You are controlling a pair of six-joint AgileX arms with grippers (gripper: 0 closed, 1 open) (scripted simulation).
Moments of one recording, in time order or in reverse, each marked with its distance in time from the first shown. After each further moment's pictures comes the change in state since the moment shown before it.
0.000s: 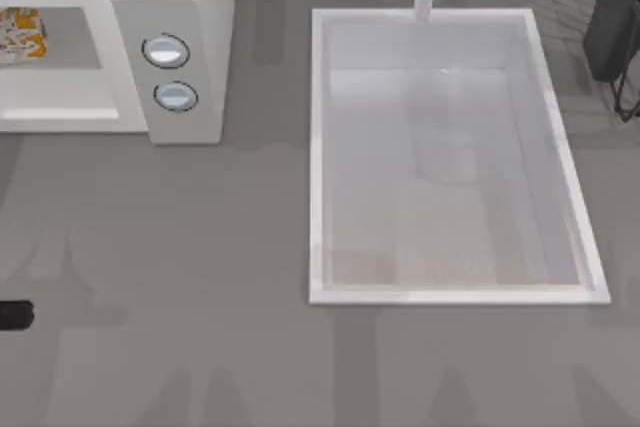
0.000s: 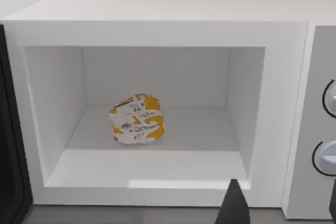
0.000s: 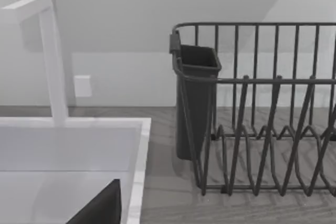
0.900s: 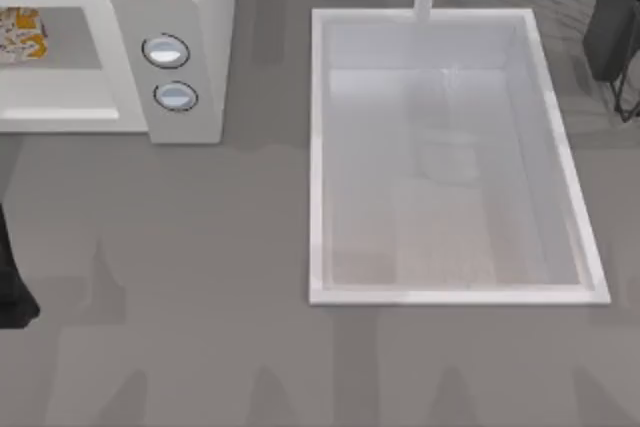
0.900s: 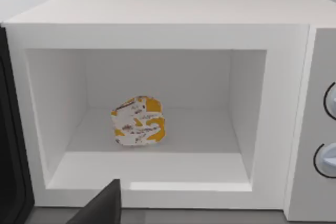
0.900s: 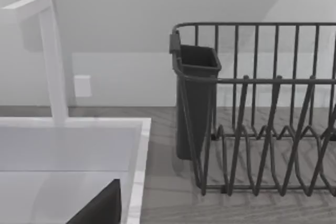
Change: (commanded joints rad) left arm 0.000 0.001 0.001 0.000 0.000 0.000; right arm 0.000 0.000 0.000 0.000 0.000 0.000
